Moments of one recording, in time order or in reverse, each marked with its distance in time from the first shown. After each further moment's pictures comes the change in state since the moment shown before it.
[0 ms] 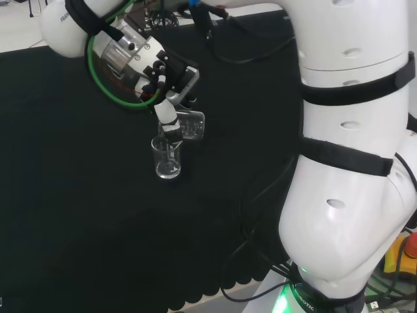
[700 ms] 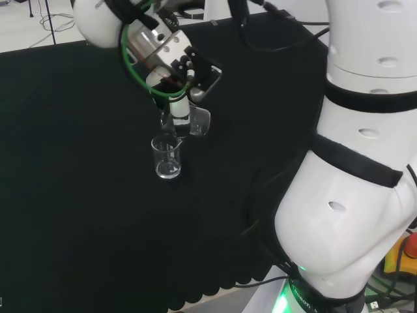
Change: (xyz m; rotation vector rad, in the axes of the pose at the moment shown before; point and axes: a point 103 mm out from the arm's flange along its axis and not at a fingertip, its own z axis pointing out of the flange) arm -0.032 0.003 0.019 -0.224 0.102 -0.111
